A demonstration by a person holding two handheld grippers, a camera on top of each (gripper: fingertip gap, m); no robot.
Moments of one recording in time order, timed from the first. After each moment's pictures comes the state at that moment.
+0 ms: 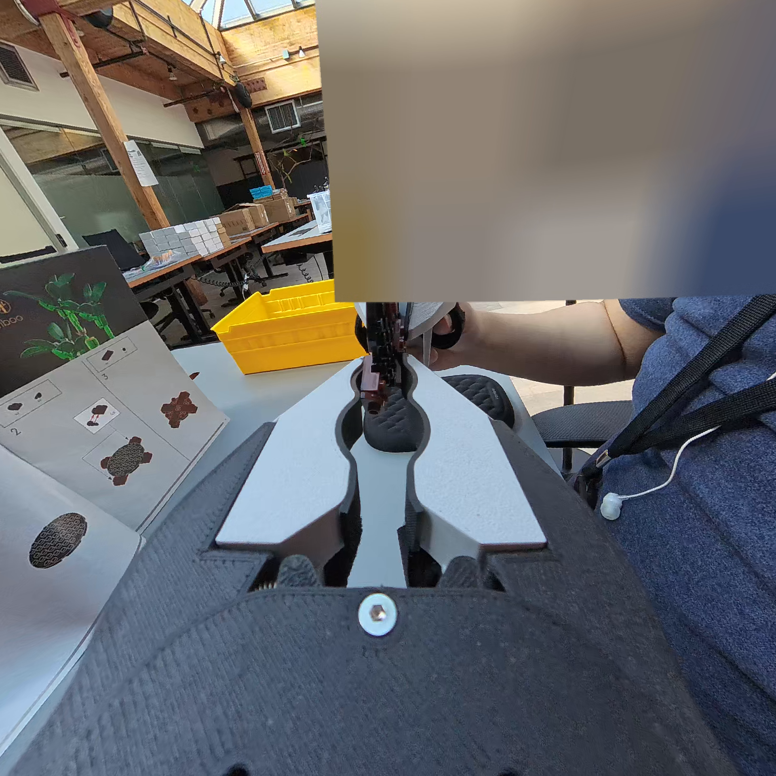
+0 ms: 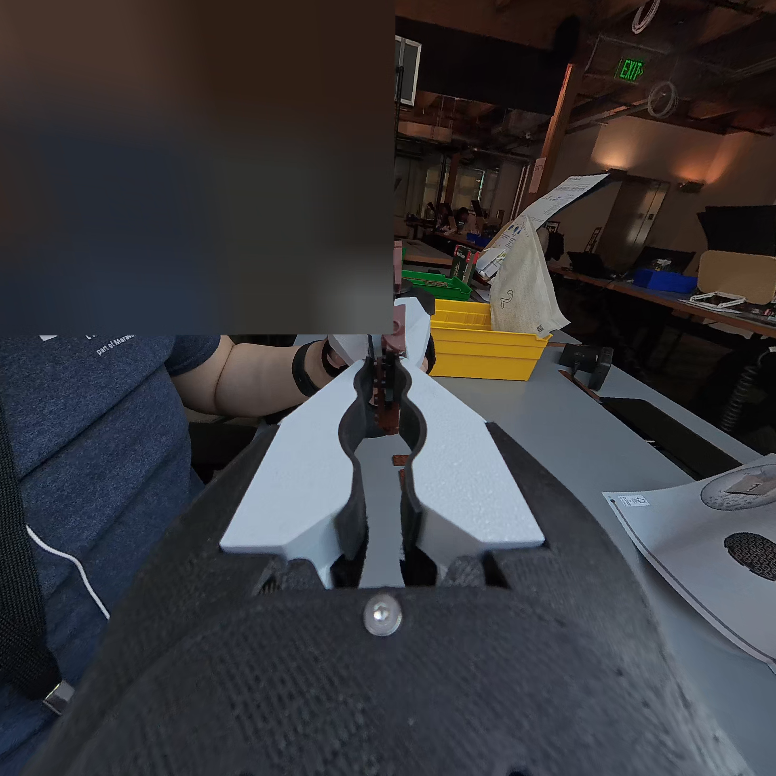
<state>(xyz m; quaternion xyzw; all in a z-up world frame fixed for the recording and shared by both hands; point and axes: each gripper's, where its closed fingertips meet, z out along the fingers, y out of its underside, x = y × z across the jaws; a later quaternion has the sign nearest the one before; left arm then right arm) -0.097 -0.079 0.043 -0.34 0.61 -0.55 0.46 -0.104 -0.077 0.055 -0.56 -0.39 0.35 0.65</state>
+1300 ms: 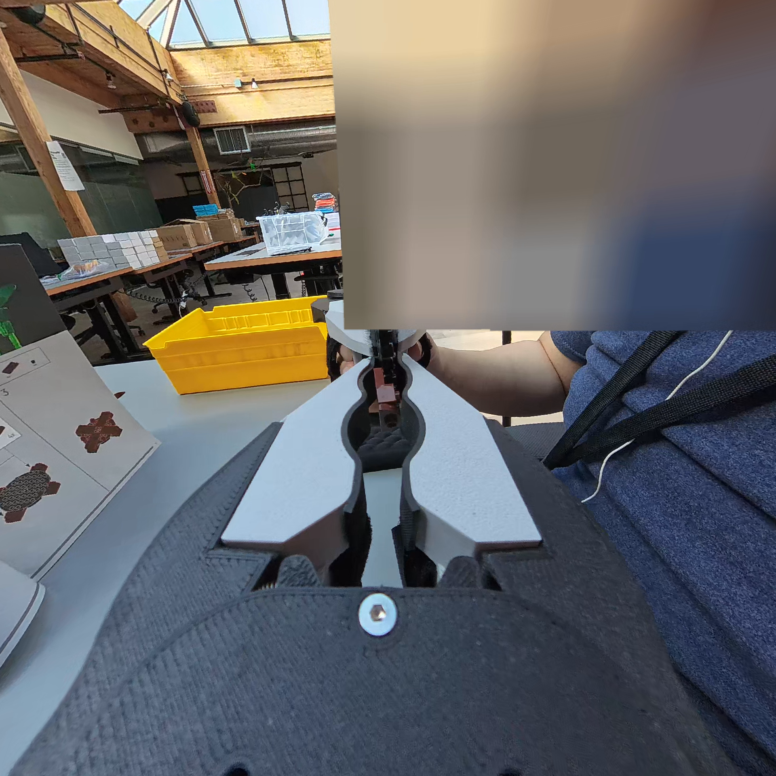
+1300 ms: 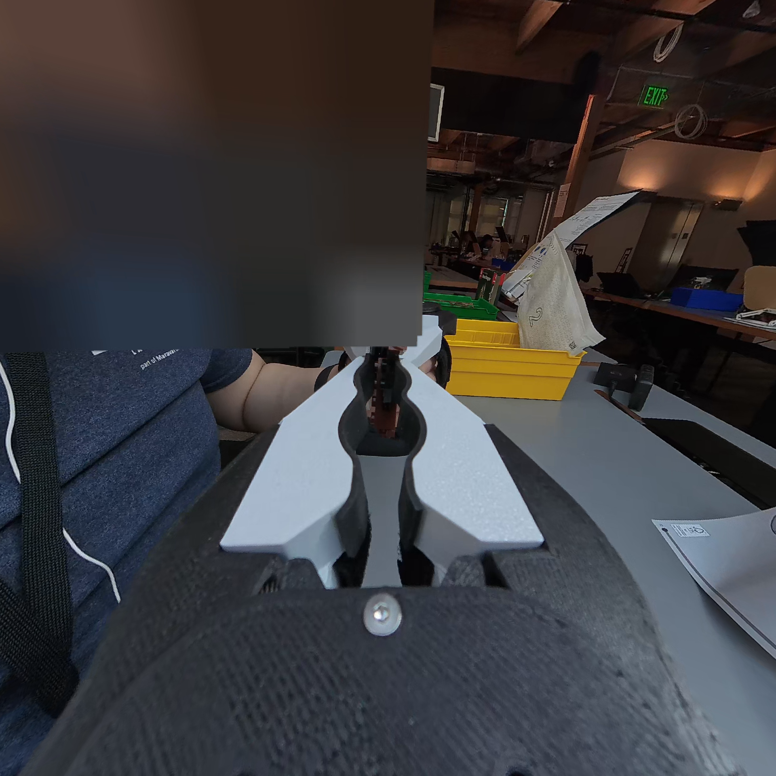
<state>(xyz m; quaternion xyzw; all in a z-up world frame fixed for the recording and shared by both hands) -0.105 -0.096 0.047 -0.32 0.60 -0.61 0.40 -0.113 -0.088 0.054 -0.53 -0.38 0.39 0.65</state>
